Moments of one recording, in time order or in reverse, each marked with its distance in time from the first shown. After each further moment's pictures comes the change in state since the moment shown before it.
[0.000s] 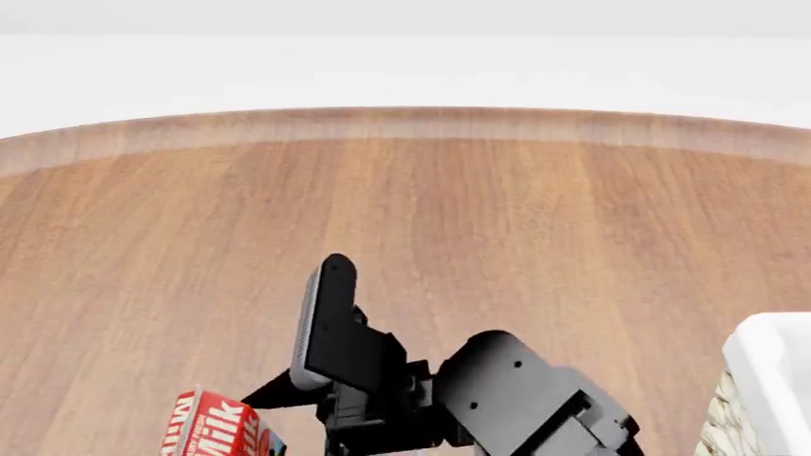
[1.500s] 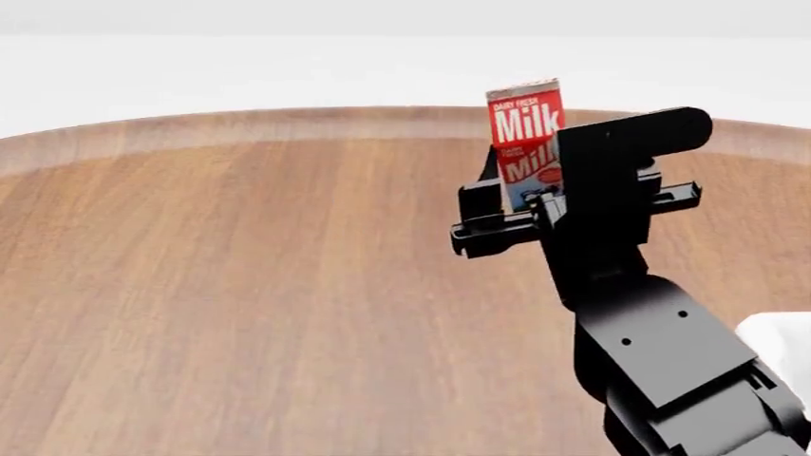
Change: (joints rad) left arm 0.001 -0.014 0.022 -0.005 -0.001 0.012 -0.017; right arm 0.005 0.284 0.321 -0.311 0.140 0.177 1.201
